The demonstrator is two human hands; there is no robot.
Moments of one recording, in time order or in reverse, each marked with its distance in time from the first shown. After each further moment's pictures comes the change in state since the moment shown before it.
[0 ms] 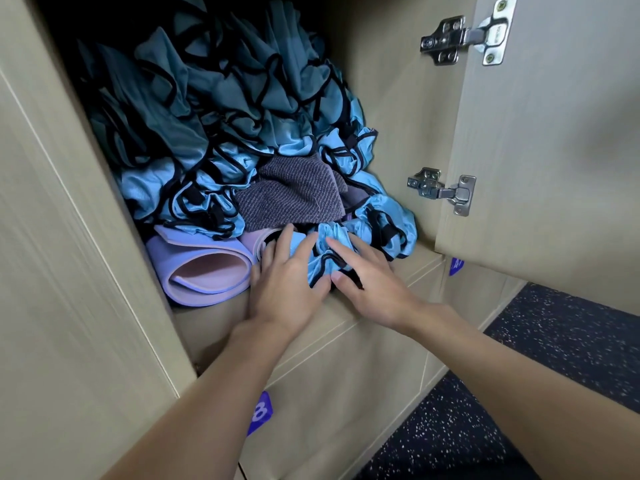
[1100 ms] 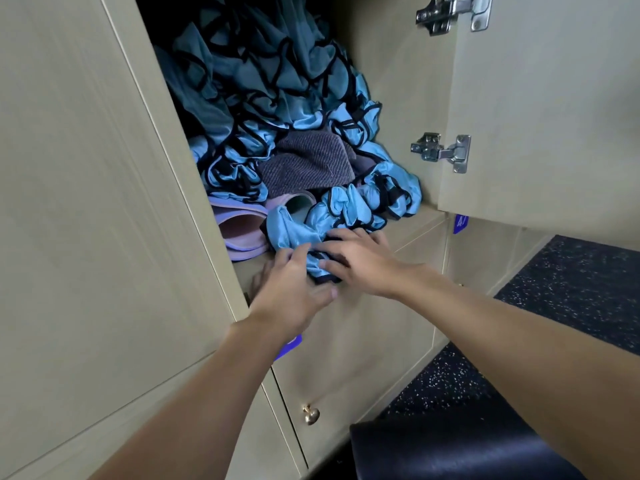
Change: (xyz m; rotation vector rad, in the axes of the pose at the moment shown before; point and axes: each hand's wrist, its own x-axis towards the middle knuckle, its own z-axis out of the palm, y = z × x) left_hand -0.086 -0.011 -0.036 -0.072 -0.181 -0.116; right_hand -0.028 -0.044 0.018 -0.236 -0.087 -0.113
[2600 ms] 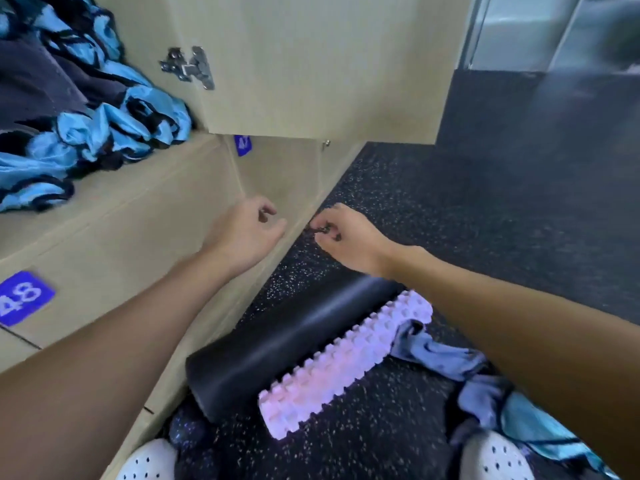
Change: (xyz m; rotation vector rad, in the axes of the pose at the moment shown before) left_hand -0.079 0.189 0.109 -0.285 -0.322 0.339; right_hand -0.297 0.119 -0.049 0.239 0.174 0.528
